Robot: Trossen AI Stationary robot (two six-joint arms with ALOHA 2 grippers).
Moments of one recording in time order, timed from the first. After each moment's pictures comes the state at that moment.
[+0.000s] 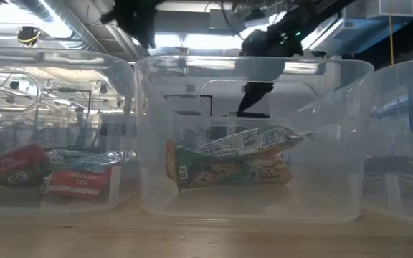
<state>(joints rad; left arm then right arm) 0.16 1.36 1.43 -1.06 -0.60 -0.59 -0.62 1.76 1.41 -0.66 -0.34 -0.51</state>
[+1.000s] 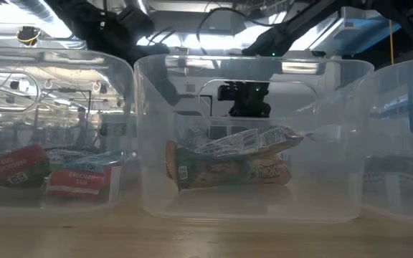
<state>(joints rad) 0.51 1.35 0.78 -0.01 0.14 -0.20 -0.52 2.00 1.51 -0.71 -0.17 -0.64</state>
